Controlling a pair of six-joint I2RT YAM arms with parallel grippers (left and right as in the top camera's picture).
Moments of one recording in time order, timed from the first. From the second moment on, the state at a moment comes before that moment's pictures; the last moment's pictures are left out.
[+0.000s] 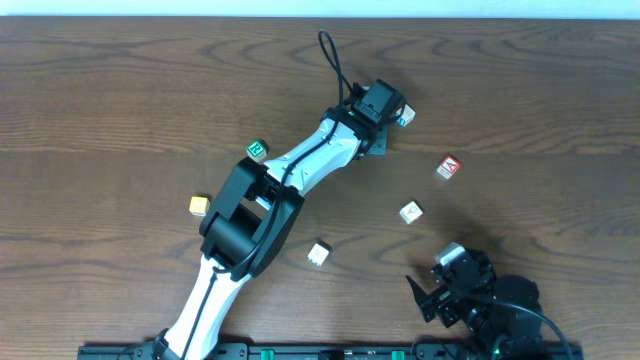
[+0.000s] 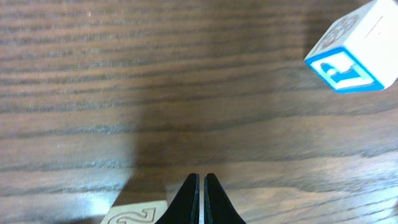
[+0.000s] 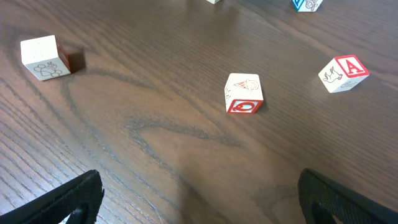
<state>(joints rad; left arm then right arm) -0.68 2.32 1.78 -0.55 -0.09 -0.54 0.14 0.01 0.21 -0.85 -0.31 -0.32</state>
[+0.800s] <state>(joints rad) -0.68 2.32 1.78 -0.55 -0.17 -0.57 0.14 0.01 0.21 -0.85 -0.31 -0.32</state>
